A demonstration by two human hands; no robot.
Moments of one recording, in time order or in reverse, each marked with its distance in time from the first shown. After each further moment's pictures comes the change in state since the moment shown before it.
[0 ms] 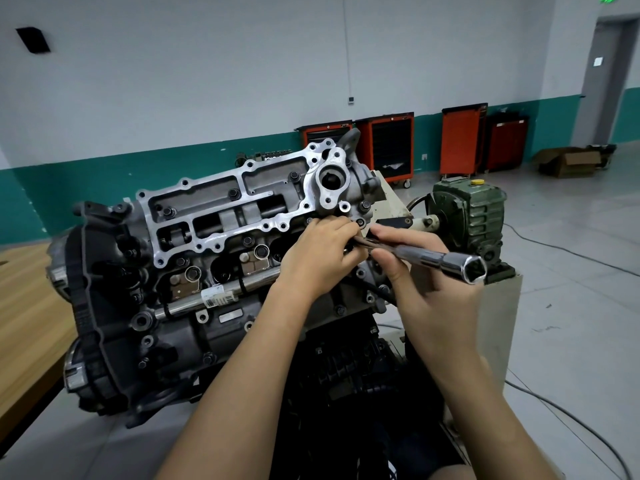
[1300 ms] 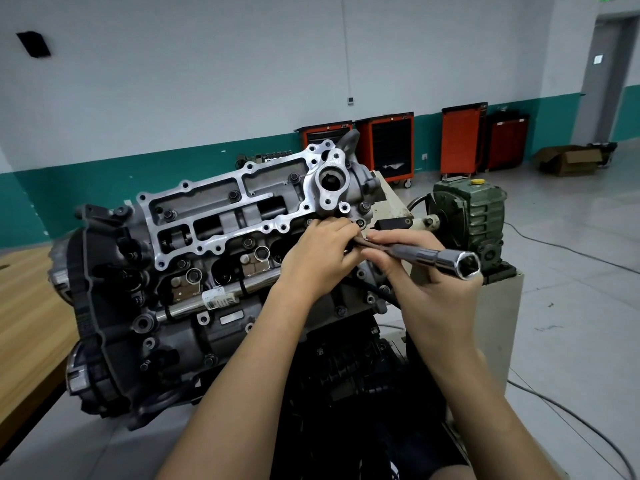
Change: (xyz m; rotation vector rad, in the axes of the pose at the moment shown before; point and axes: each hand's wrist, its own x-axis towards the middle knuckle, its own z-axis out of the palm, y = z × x) left_hand 0.001 -0.001 0.001 0.017 -0.017 0.014; right_hand 0.003 0.006 0.004 0.047 0.028 -0.008
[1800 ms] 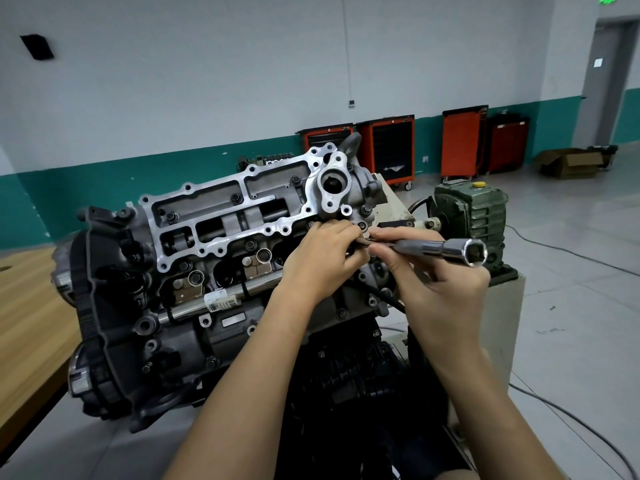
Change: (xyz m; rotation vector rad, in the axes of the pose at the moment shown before) left_hand 0.000 0.002 0.001 -0.009 0.022 -0.009; right_hand 0.003 0.004 -0.002 -0.100 0.031 -0.061
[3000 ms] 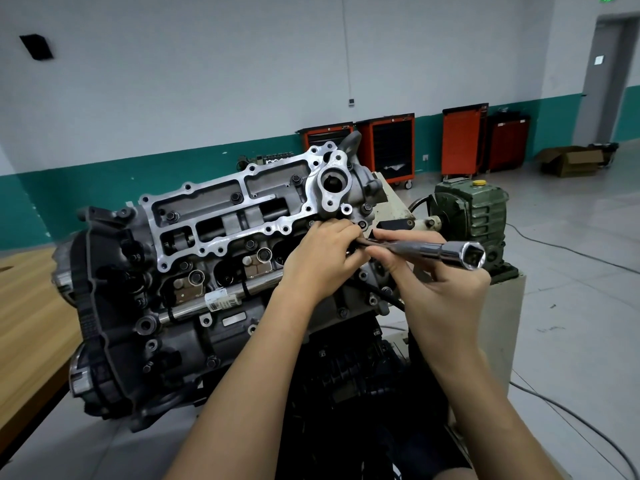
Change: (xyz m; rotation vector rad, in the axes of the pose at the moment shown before) left_hand -0.001 0.000 0.000 -0.015 -0.004 0.002; right_hand -0.002 -0.005 0.001 0.038 0.036 0.074
